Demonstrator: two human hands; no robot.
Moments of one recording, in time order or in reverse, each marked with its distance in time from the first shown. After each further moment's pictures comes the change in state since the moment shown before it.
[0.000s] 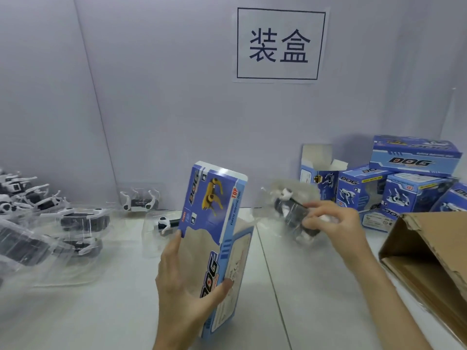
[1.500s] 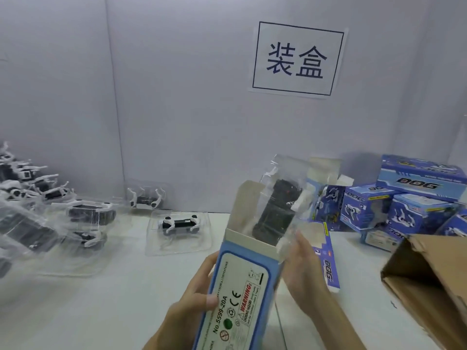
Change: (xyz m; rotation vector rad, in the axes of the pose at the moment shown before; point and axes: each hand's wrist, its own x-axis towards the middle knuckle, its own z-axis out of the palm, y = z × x) left_hand 0.011 0.009 -0.009 -0.818 -0.737 -0.300; right_hand -0.031 0.019 0.073 0.563 -0.137 0.444
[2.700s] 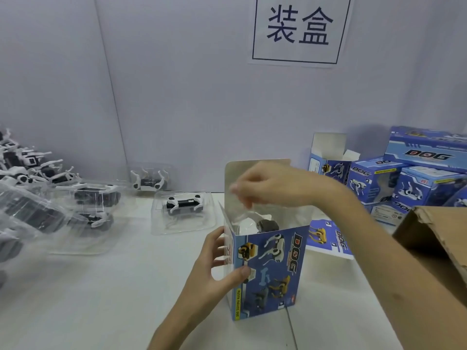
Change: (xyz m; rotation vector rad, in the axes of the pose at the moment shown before) left_hand 0.002 -0.030 0.008 0.565 0.407 0.048; right_hand -0.002 -0.118 0.080 -1.363 -0.739 -0.354
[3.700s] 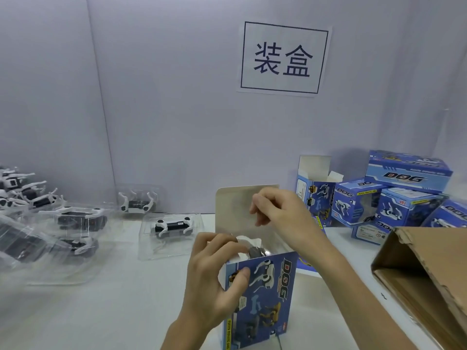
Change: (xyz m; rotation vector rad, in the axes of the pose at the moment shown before) left_hand 0.028 0.044 0.016 0.343 0.335 0.735; right_hand -0.022 0.026 0.033 0.340 0.672 0.119
